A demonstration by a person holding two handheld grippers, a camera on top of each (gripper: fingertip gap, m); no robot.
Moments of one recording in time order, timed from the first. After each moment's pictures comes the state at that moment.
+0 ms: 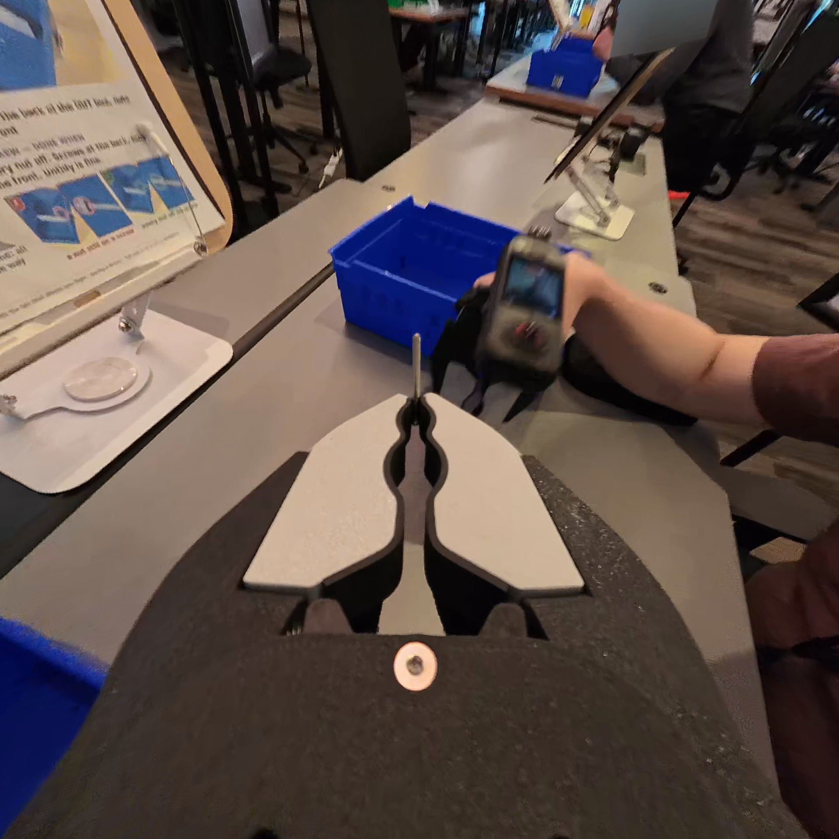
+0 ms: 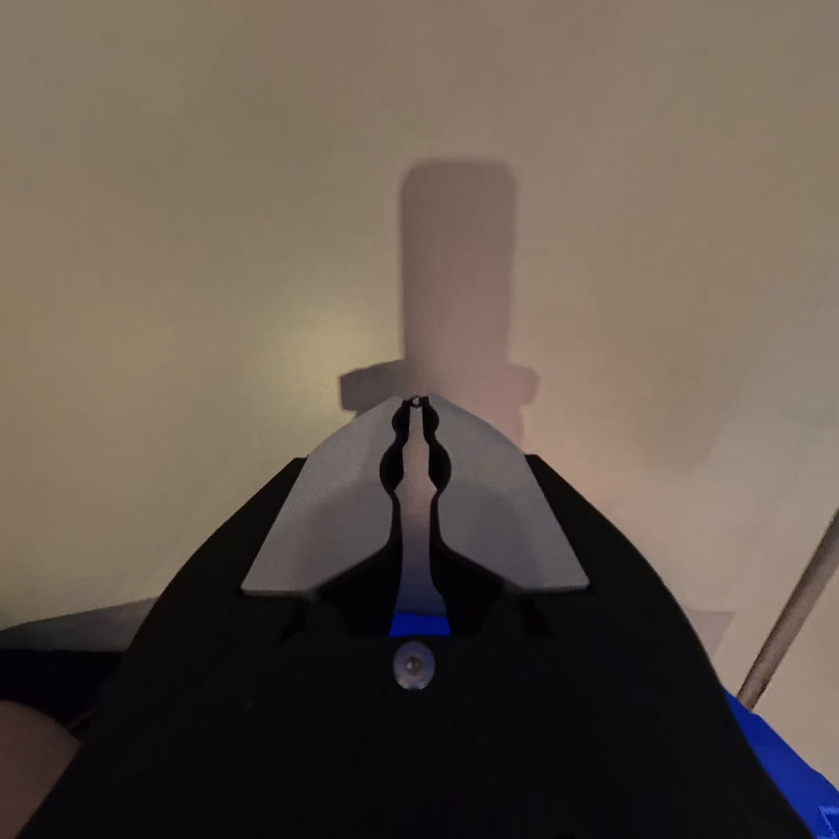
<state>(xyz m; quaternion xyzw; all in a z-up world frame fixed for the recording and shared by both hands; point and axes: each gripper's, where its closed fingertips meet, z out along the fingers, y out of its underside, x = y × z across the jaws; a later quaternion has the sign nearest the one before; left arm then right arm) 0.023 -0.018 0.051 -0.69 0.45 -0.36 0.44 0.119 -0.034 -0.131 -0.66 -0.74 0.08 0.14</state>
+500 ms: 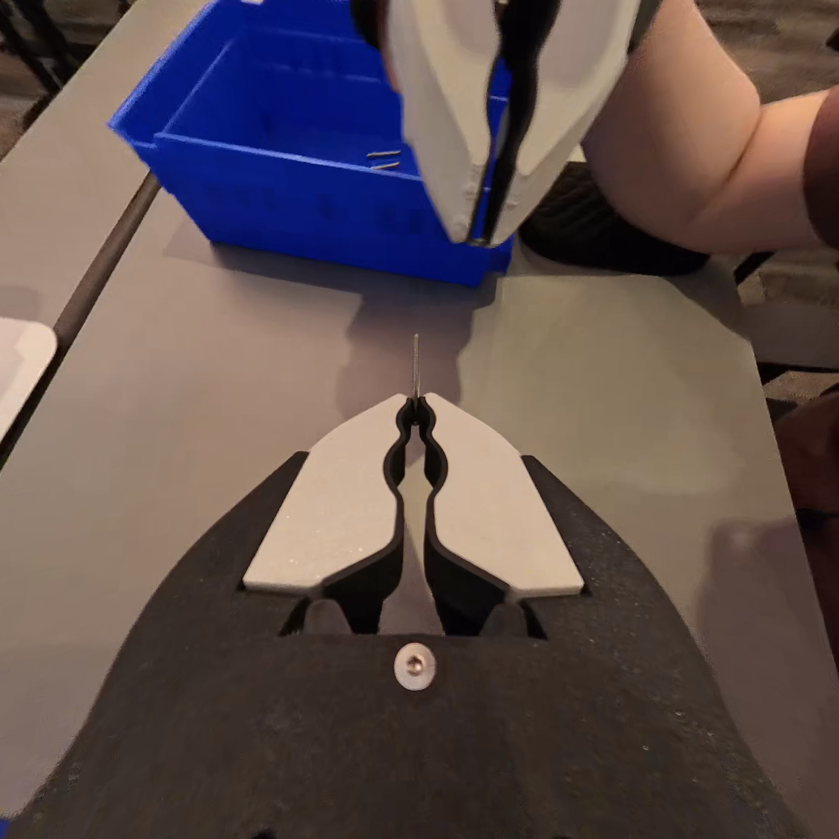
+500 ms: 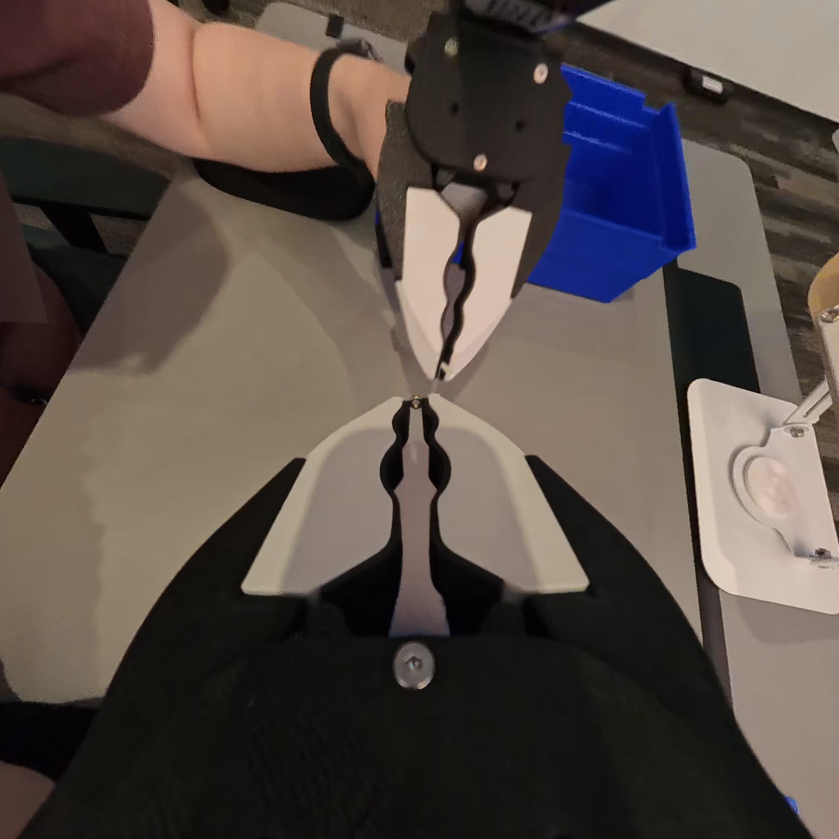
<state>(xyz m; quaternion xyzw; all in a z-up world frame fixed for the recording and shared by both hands) 0.087 -0.057 -0.036 -0.66 0.60 -0.31 0.33 0.110 -0.070 0.012 -0.56 -0.70 0.27 0.36</state>
